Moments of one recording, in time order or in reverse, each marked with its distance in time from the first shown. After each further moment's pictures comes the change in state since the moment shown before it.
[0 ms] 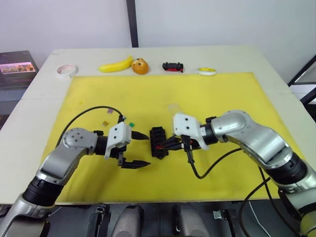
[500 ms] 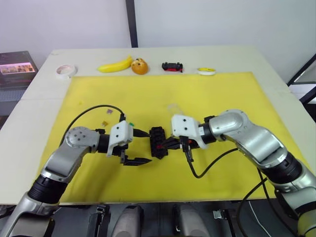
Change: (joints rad) left arm -0.020 -0.036 -0.001 0.037 0.048 -0.034 0.000; right arm 0.000 0.022 0.002 0.019 -0.083 -0.026 0.050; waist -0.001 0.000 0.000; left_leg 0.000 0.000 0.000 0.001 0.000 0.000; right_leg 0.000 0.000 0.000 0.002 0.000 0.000
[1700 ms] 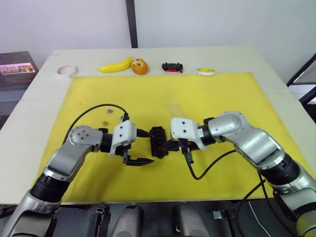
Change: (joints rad) left arm -0.023 -0.016 -0.019 -0.023 0.005 0.038 0.002; right arm 0.014 0.023 0.011 0.014 -0.066 0.002 0.028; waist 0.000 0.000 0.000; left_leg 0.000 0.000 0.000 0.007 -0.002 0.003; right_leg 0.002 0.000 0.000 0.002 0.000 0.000
